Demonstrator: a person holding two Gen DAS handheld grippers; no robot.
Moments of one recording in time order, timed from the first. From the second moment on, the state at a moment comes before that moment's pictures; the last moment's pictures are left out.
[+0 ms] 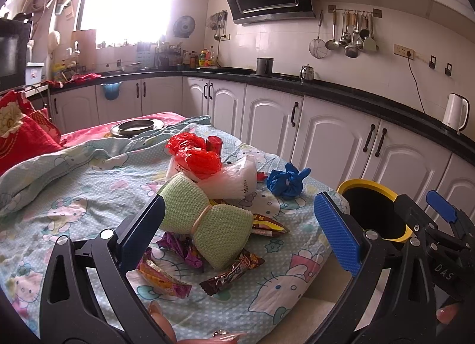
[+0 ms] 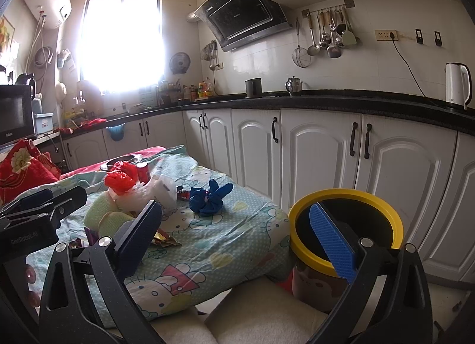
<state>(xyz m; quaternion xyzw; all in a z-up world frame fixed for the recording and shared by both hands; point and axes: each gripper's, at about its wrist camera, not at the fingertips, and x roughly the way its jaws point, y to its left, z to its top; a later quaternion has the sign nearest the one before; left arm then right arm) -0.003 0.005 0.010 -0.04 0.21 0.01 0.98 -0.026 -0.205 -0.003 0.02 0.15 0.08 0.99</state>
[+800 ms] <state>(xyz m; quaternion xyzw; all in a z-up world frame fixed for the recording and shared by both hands) -0.004 0.005 0.016 -0.05 0.21 0.01 0.98 -0.024 -0.195 -0.005 0.02 0.15 0.12 0.98</state>
